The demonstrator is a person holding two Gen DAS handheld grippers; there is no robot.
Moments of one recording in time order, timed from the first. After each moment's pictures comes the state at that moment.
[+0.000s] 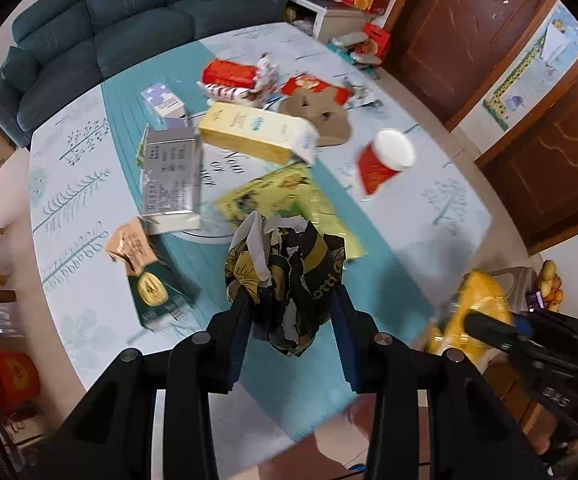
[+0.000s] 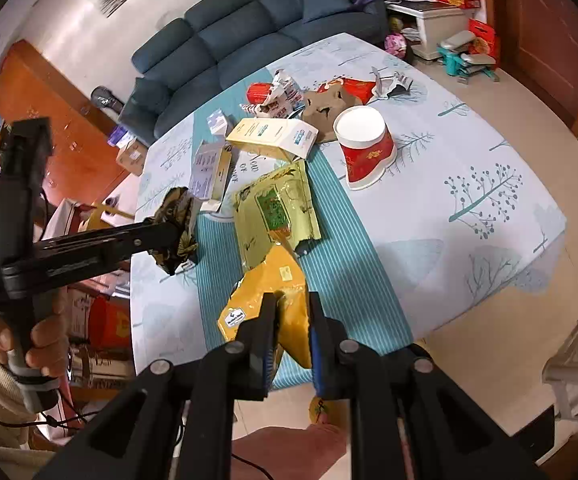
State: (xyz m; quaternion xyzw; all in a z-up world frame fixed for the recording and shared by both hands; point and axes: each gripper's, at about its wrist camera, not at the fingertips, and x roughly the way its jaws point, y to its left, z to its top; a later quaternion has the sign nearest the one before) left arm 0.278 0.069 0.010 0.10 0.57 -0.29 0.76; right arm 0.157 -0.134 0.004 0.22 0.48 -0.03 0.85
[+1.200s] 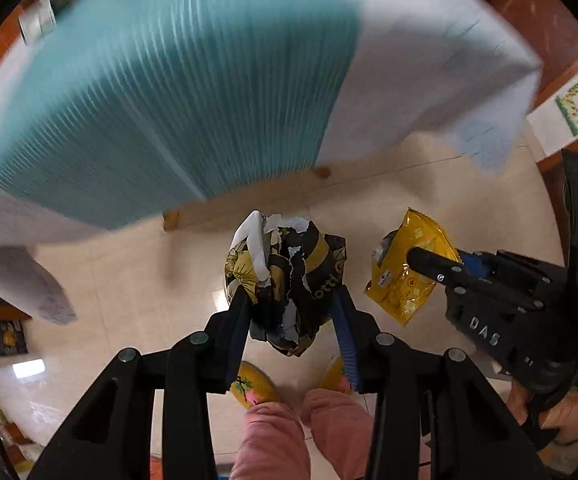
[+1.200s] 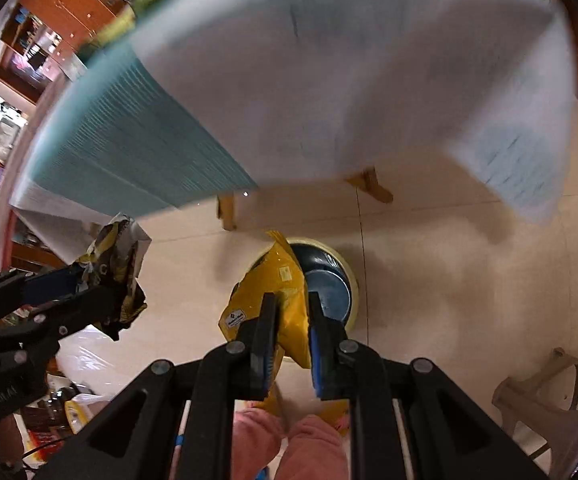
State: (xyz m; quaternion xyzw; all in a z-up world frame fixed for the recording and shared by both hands) left arm 0.028 -0.049 -0.220 0.05 0.64 -0.12 0.76; right arm 0.041 -0.248 -0.233 0.10 0.59 0.06 0.80
